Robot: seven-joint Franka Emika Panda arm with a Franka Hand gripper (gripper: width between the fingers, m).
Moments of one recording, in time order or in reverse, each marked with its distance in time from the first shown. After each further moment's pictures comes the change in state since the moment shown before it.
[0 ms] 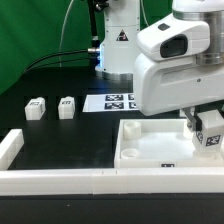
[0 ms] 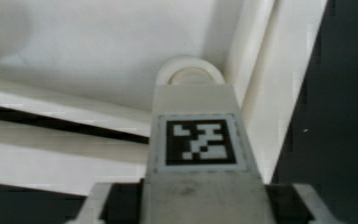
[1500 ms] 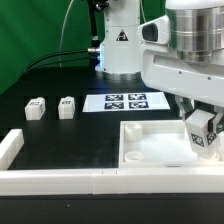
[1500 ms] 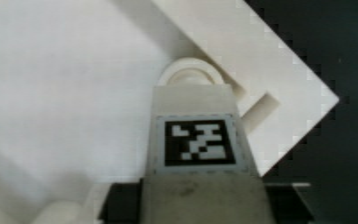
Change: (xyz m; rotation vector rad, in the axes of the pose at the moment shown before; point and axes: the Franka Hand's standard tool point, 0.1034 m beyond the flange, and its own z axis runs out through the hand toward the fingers) arm -0.004 0.008 0.000 0.005 0.053 1.173
